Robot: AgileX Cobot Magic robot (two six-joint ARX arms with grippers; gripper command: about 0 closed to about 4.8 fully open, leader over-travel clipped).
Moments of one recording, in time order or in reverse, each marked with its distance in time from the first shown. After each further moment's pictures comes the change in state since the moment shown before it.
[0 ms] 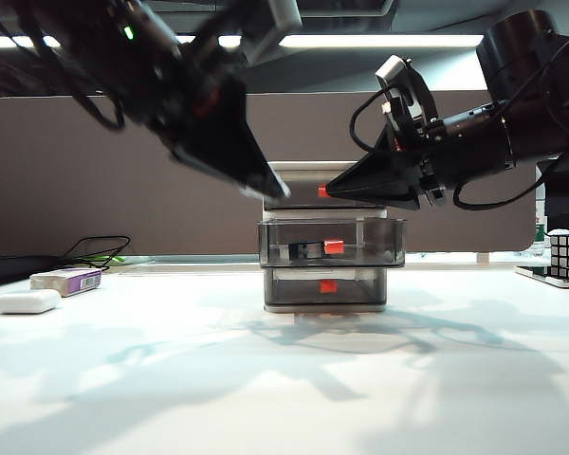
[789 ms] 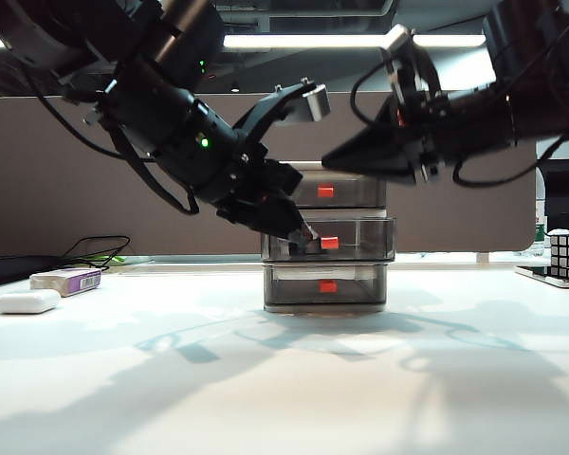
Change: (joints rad) left arm 0.004 0.262 0.001 0.441 -0.147 -0.046; right arm 0.001 -0.049 0.000 0.023 -0.054 -0.004
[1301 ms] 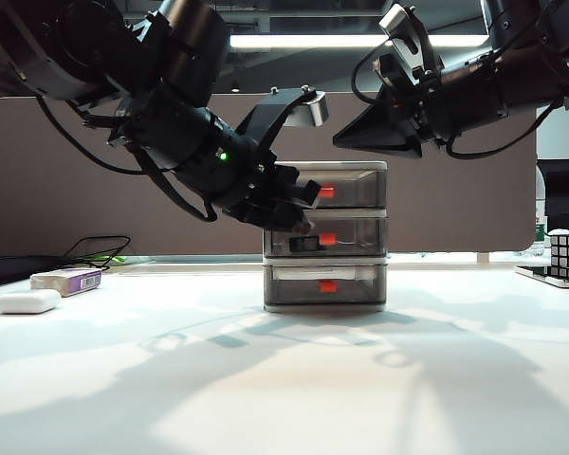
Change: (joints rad) left arm -0.003 0.065 0.000 0.206 -0.139 -0.056; right arm 0.000 -0.032 0.075 -0.062 0.190 -0.022
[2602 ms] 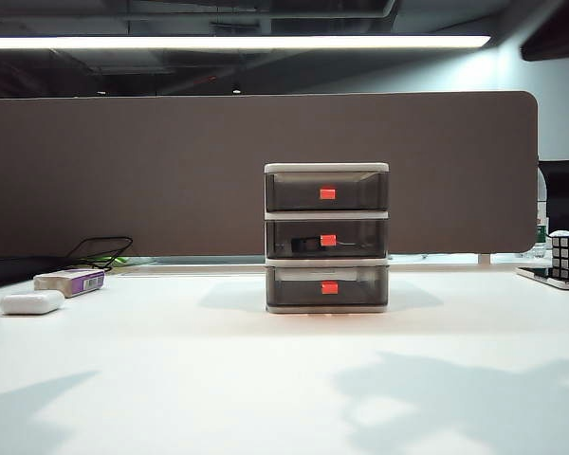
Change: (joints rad) left arm -0.029 -1.753 -0.743 -0.543 -0.344 -0.258; right arm -0.001 -1.106 -0.492 -0.580 0.391 -0.084
